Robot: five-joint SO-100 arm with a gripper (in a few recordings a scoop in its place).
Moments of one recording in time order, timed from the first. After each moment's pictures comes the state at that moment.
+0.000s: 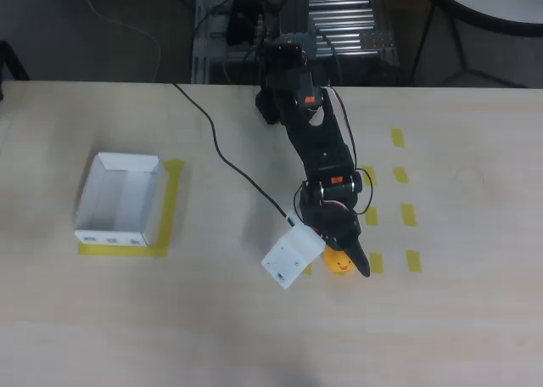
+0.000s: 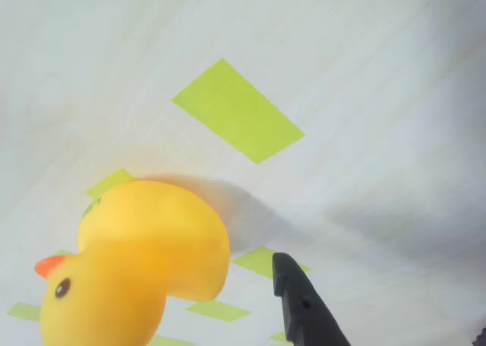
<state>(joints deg) -15.0 42.0 38.0 97.5 -33.3</state>
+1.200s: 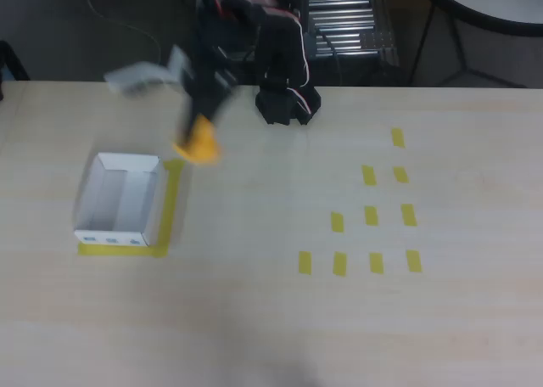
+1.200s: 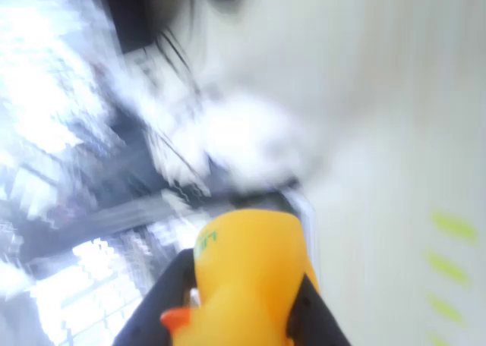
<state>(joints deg) 22.1 100.6 52.6 79.4 -6.2</state>
